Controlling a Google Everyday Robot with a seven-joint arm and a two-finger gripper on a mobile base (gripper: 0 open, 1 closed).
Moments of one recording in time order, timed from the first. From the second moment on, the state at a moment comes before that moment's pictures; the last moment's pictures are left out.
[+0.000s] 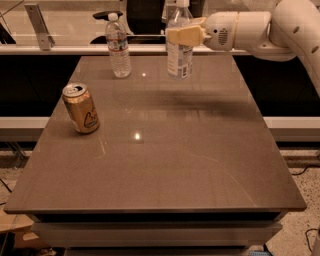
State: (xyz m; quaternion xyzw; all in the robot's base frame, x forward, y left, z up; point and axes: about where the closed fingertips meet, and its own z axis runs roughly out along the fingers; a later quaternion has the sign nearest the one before) arm 0.695 -0.054 0.996 -0.40 0.63 0.40 0.53
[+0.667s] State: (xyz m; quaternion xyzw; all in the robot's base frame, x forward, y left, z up) arm 0.687 -0.020 0.988 -0.39 0.60 0.43 0.55
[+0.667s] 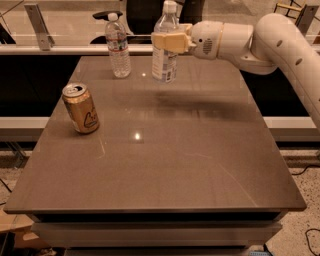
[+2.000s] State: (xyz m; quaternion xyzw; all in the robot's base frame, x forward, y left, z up) arm 0.690 0.043 0.975 -0.45 0.57 0.43 0.54
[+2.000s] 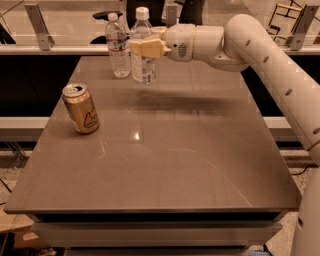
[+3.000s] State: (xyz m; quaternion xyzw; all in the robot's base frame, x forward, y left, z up) arm 0.703 0.072 0.946 -0.47 0.55 0.44 0.53
